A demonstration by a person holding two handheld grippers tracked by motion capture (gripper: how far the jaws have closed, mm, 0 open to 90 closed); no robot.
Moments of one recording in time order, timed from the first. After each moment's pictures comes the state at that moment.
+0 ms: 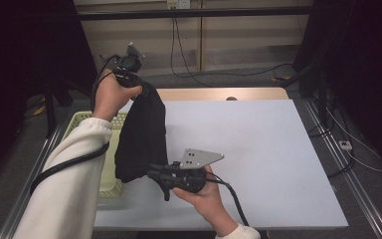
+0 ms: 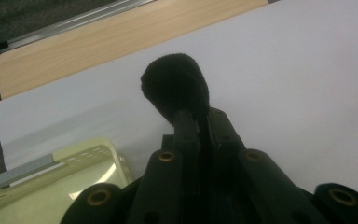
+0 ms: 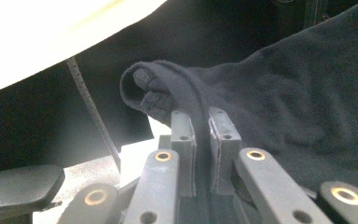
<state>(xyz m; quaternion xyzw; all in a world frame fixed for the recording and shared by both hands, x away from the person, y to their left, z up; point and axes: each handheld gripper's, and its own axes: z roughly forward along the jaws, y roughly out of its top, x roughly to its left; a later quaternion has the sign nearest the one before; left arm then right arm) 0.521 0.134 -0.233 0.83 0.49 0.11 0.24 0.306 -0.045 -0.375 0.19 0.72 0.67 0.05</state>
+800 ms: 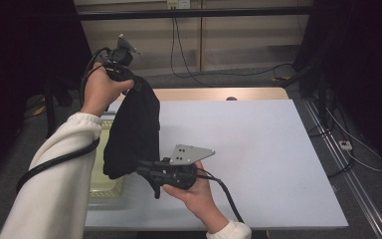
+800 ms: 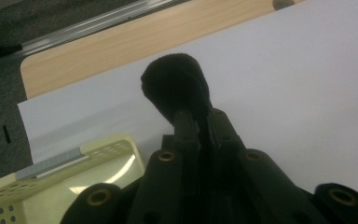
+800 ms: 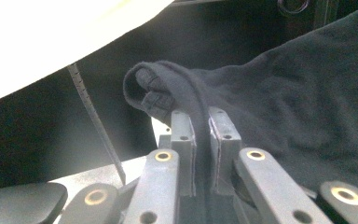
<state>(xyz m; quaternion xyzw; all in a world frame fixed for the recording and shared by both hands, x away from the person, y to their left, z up) 0.520 0.150 -0.212 0.83 0.49 0.13 0.24 0.310 -0.025 -0.361 0.18 0.71 0.68 0.05</state>
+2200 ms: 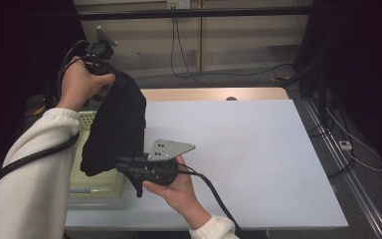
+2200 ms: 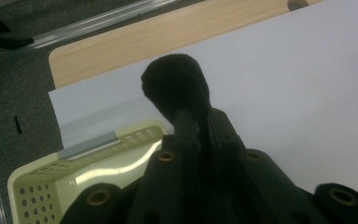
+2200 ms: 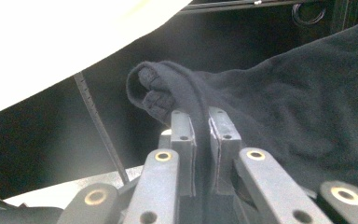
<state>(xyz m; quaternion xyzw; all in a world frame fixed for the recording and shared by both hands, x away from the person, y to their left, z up) 0.521 0.188 -0.193 0.82 0.50 0.12 0.24 0.316 0.015 -0.342 0.15 0.71 0.69 0.05</state>
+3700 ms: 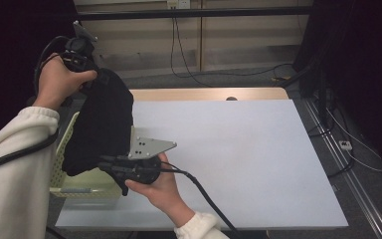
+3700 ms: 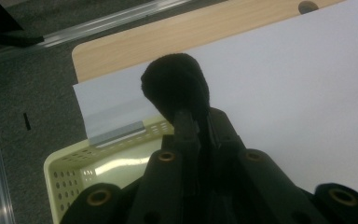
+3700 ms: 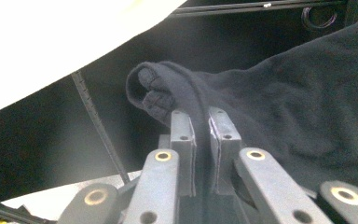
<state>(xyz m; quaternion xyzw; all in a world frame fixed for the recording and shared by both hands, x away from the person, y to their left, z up) 0.518 0.228 -0.179 0.82 0.51 0.13 0.24 0.320 0.051 -0.335 0.14 0.71 0.69 0.05</state>
